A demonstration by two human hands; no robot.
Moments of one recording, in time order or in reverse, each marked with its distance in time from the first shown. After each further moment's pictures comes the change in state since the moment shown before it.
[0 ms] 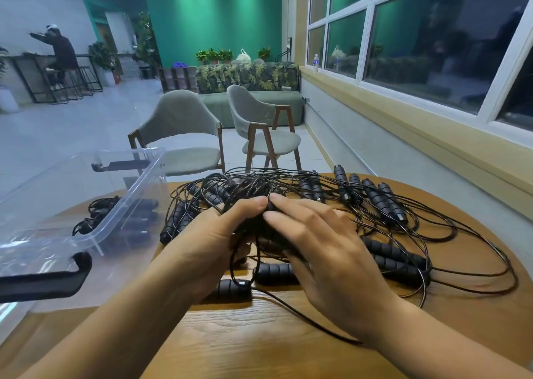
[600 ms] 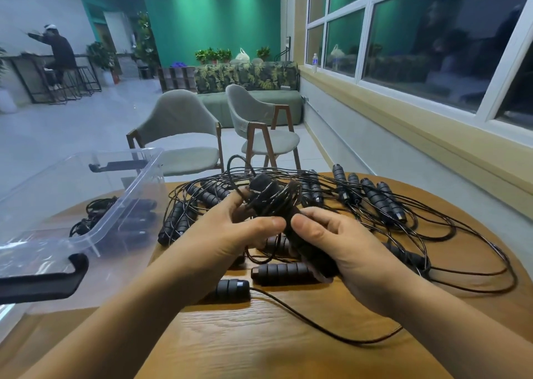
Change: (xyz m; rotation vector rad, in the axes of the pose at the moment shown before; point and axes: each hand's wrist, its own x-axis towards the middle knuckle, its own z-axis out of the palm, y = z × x) left_hand -0.002 0.006 0.004 0.235 -0.138 0.130; right_hand 0.020 0.008 -0.024 1.181 -0.254 0.963
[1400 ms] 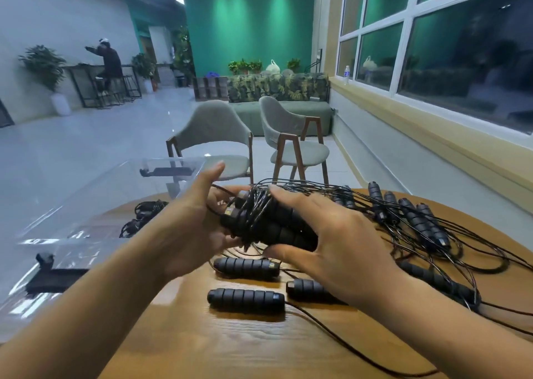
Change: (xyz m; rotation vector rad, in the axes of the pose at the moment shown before) left_hand -0.015 0.035 -0.083 -0.437 0.196 -0.213; right_hand 0.043 -0.019 0.047 -1.069 0.141 -0.705
